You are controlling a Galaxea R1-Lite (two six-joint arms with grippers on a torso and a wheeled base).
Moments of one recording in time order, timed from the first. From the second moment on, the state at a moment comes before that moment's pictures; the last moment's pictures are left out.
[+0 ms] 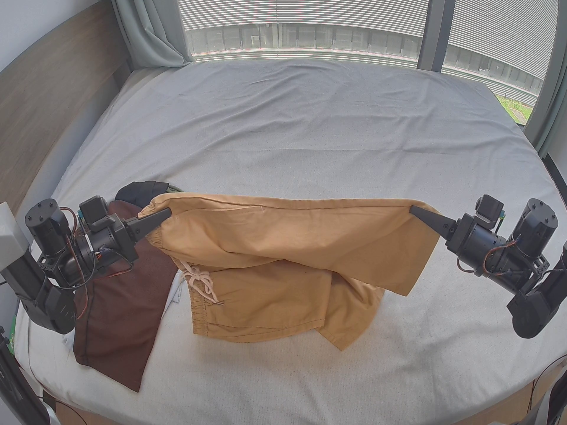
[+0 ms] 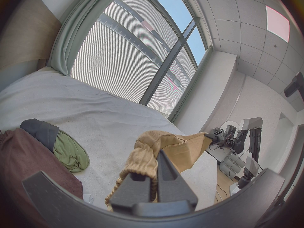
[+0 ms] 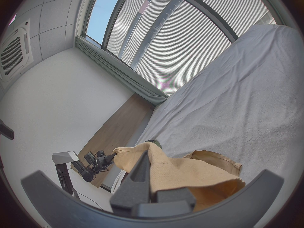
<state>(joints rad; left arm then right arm) 0.01 1.95 -0.50 -1.55 -0.83 -0.38 0.25 1.85 -0.41 -1.54 0.52 0.68</state>
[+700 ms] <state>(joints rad) 0.01 1.96 -0.53 -1.55 -0.82 -0.43 0.20 1.86 -0.43 -1.54 0.52 0.68</state>
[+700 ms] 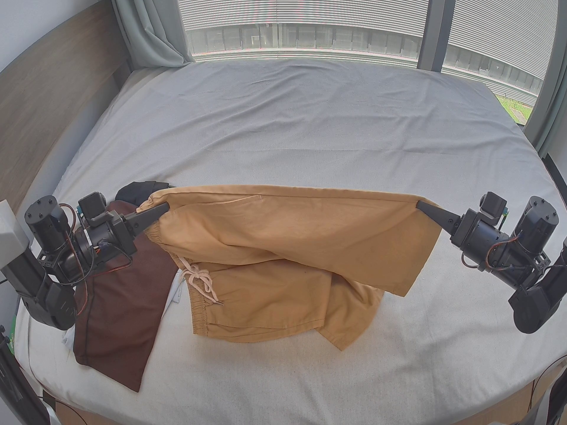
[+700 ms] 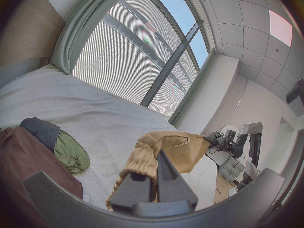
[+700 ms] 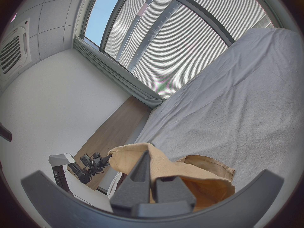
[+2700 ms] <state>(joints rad) -0.02 2.04 -0.63 -1.55 -0.63 -0.47 0.17 1.98 -0.60 -1.54 0.53 0.67</state>
